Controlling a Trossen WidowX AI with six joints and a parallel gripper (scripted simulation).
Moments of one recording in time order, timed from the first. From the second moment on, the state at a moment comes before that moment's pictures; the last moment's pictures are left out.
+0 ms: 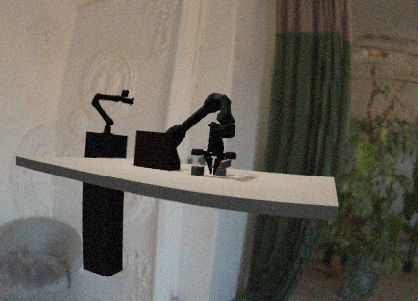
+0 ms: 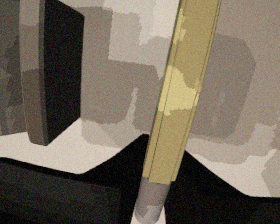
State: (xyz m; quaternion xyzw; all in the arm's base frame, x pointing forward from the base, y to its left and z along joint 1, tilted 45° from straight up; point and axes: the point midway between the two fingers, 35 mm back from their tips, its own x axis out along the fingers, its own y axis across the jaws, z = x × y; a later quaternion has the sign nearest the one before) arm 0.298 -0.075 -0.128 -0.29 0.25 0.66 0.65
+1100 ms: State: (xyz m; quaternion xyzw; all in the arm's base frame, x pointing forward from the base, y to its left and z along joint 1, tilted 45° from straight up) arm 0.297 -0.080 -0.117 -0.29 0.25 0.66 0.65
